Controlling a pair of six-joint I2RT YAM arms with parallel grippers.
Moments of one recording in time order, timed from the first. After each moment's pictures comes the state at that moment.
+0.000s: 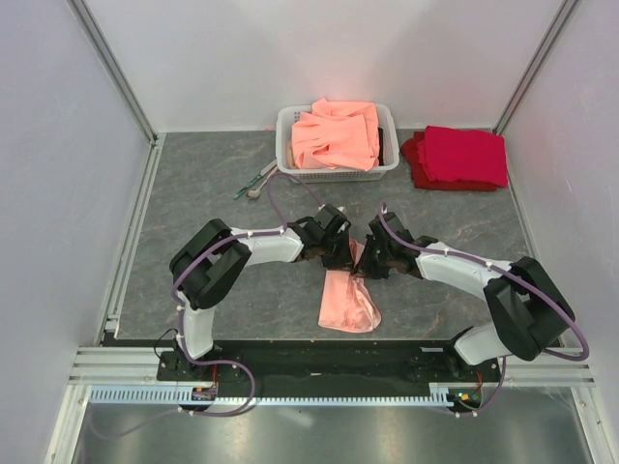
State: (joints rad) left arm -0.84 1.95 1.15 -0.10 0.22 -0.86; right arm 0.60 1.45 0.73 -0.24 -0.15 0.89
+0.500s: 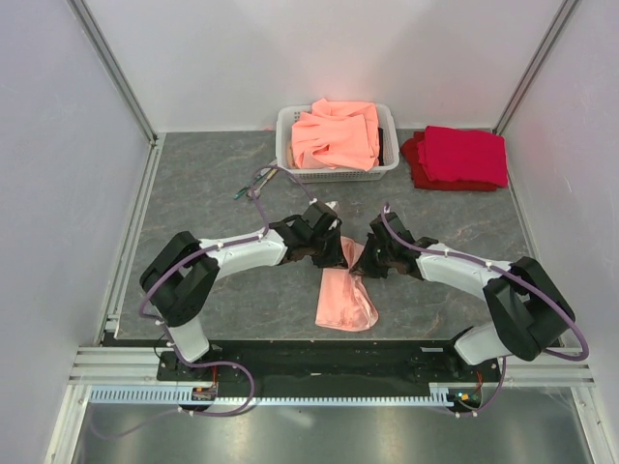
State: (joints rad) left arm -0.84 1.76 1.09 -0.20 0.17 -0.82; right arm 0.59 1.45 0.71 -0.20 -0.14 0.94
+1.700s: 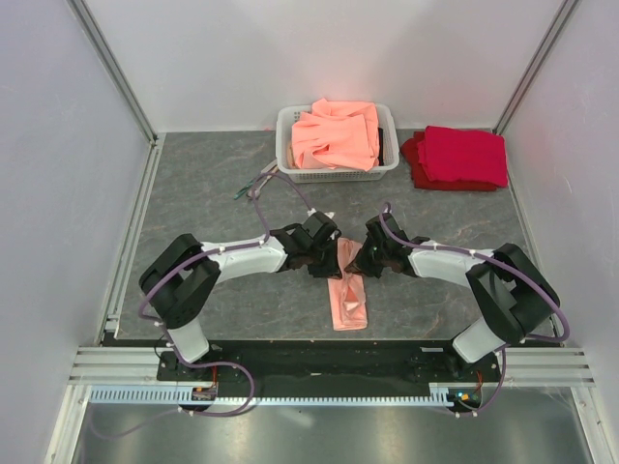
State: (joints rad) left arm -0.87 1.76 1.02 -0.21 0.14 -0.81; right arm 0.59 1.56 0.71 -0.10 -0.13 1.11
